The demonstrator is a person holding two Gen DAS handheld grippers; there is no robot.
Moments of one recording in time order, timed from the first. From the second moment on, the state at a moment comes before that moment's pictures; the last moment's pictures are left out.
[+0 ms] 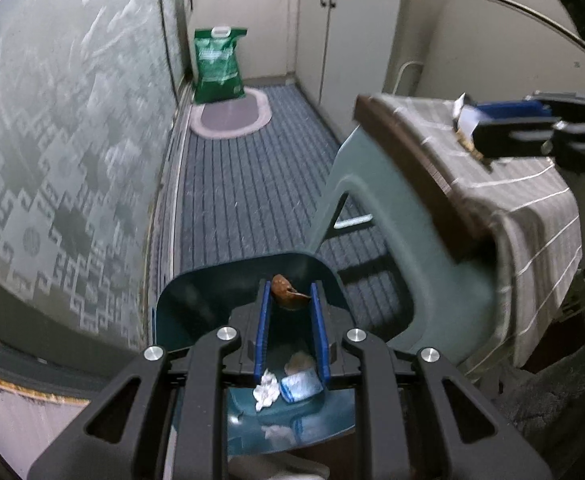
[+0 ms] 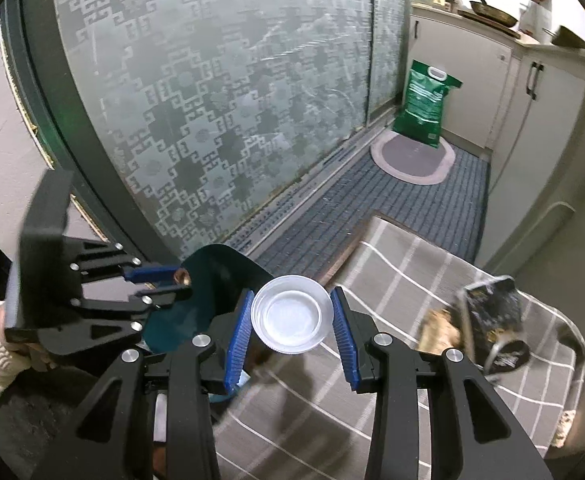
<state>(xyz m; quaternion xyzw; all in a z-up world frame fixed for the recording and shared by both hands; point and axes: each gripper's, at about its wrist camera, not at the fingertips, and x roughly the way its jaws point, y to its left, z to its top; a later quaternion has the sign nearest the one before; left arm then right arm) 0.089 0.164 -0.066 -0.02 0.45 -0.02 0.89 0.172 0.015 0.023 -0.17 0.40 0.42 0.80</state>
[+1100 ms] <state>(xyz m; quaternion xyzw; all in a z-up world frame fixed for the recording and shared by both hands) 0.063 0.181 -0.167 -0.03 0.58 -0.04 0.81 0.160 0.101 -0.011 -0.18 0.44 0.45 0.75</state>
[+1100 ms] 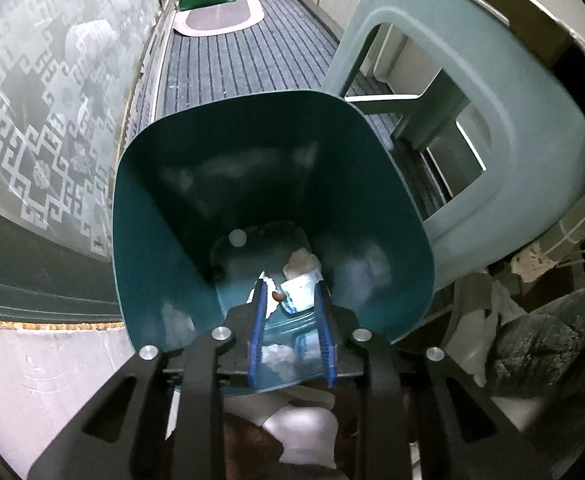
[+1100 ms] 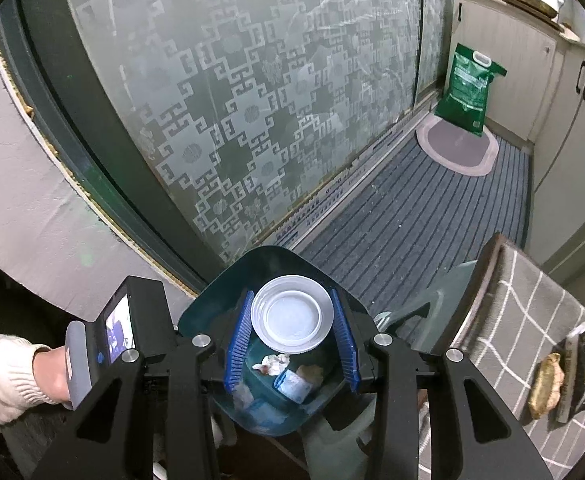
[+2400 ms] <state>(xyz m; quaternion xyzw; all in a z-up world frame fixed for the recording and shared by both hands) 0.016 0.220 0.000 -0.05 0.37 0.04 0.93 0.134 0.155 -0.145 -0.27 0.54 0.42 0.68</state>
